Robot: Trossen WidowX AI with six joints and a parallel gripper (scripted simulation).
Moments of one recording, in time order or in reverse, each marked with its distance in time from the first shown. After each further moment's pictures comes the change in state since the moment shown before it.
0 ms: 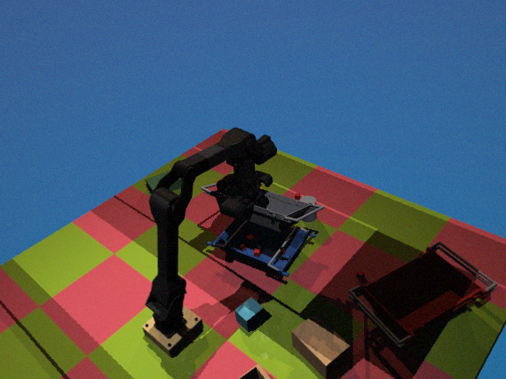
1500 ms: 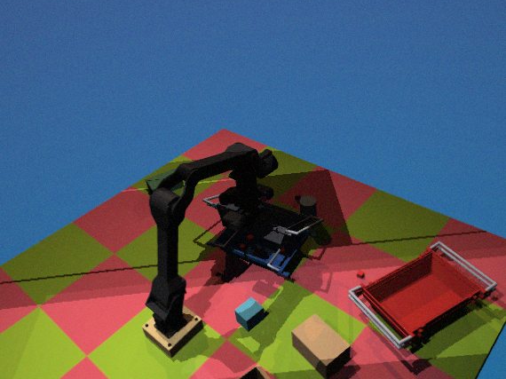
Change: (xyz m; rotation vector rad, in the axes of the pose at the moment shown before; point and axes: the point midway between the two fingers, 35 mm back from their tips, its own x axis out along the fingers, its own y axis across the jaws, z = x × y) arm 0.046 0.000 0.000 0.000 -0.003 0.014
